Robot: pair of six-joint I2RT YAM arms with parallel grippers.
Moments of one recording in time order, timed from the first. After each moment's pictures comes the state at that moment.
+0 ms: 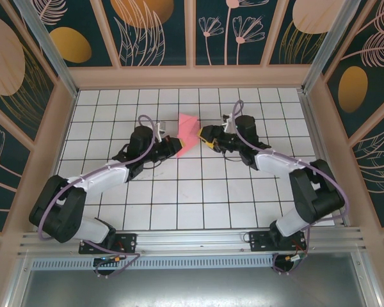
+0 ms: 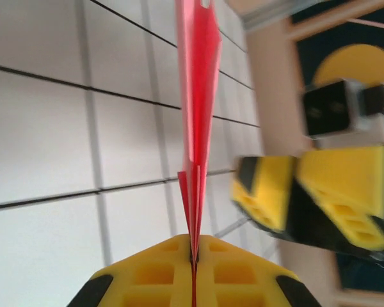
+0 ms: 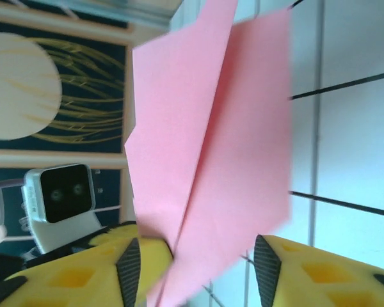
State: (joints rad) left arm -0.52 1.43 0.75 0.19 0.38 -0.91; right arm 0.45 1.52 0.80 0.30 -0.61 1.05
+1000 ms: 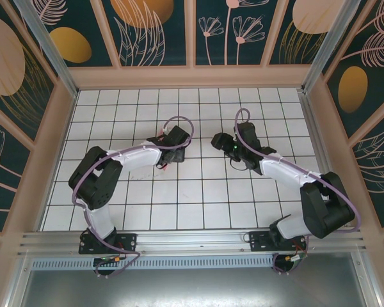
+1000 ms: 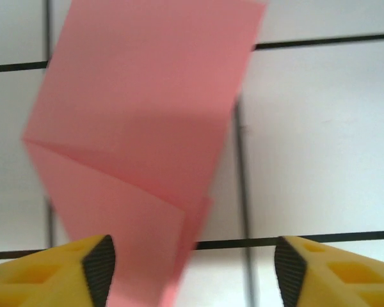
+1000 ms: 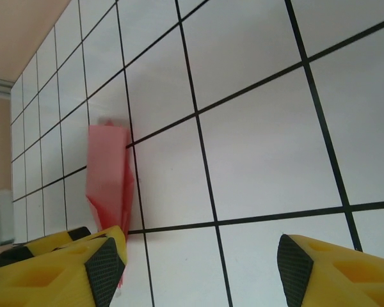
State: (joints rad) left arm -0.68 1.82 1.13 -0.40 -0.28 -0.57; right arm 0.49 1.42 0.78 -0.06 -0.15 0.91
